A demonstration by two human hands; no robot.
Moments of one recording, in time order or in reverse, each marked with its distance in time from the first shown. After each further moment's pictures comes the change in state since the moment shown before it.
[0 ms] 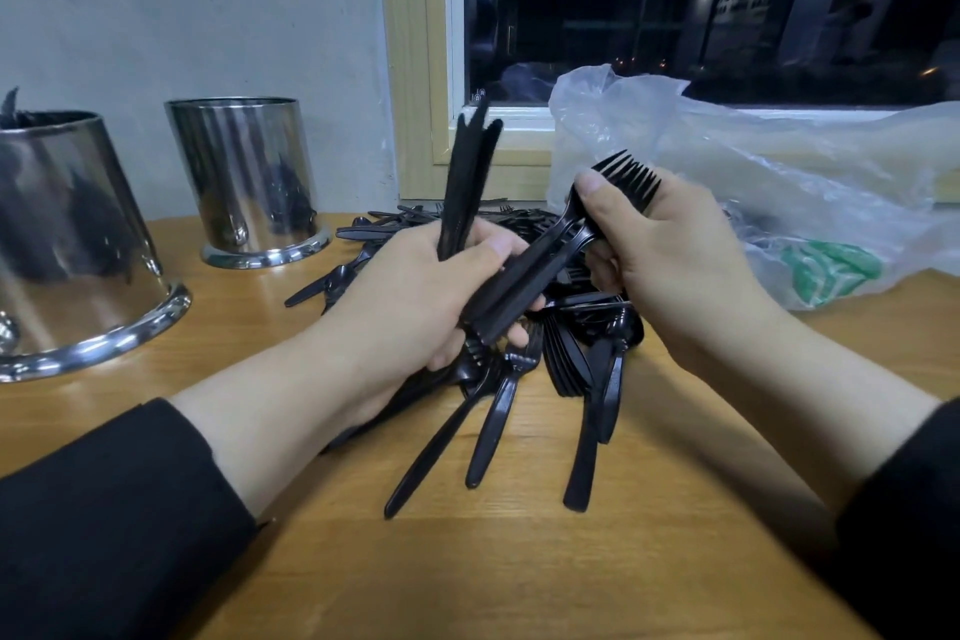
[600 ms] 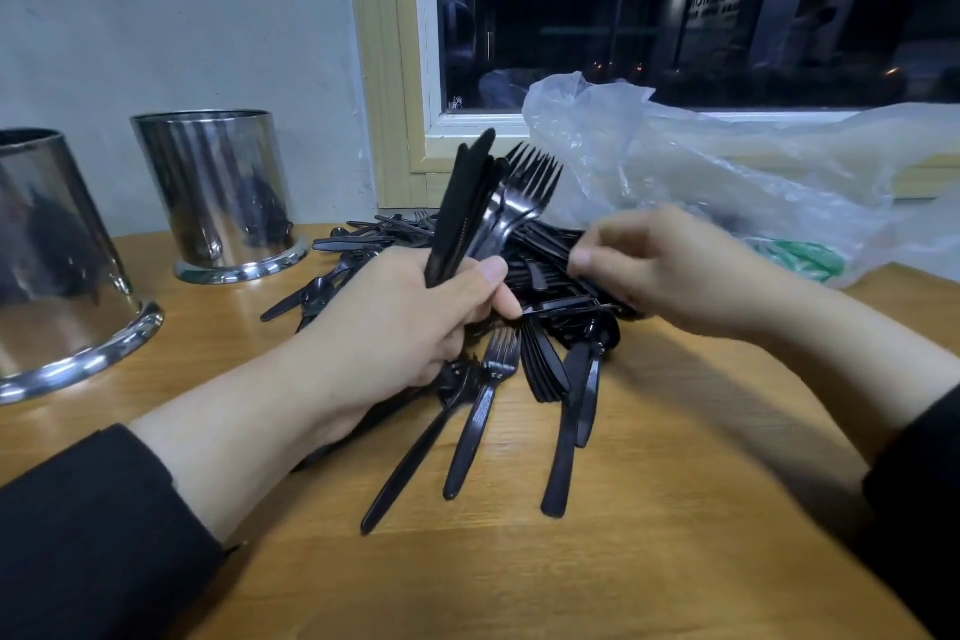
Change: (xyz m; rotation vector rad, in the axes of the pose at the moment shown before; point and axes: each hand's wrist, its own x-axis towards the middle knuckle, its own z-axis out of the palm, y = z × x) left_hand 0.000 -0.001 0.002 0.040 -0.054 -0.029; right_hand 0.007 0.004 -0.053 -0.591 -0.424 0.049
